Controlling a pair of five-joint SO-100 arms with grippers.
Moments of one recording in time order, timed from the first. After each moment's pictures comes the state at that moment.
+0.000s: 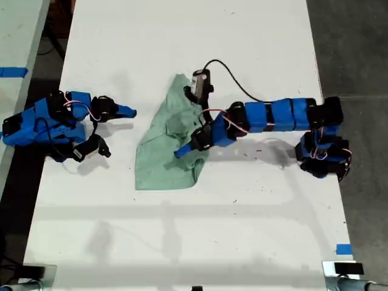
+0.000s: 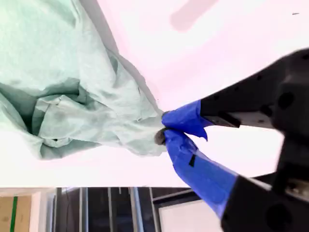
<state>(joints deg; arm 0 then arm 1) -25.9 205.1 186.2 53.7 13.1 1.4 85.2 66.4 67.4 -31.5</state>
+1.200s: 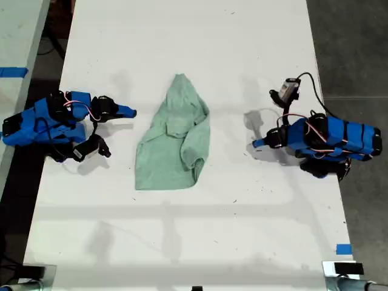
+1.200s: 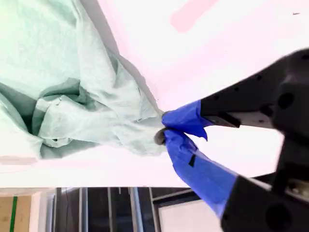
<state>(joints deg) -25.9 205.1 186.2 53.7 13.1 14.1 199.3 174.6 72.8 -30.1</state>
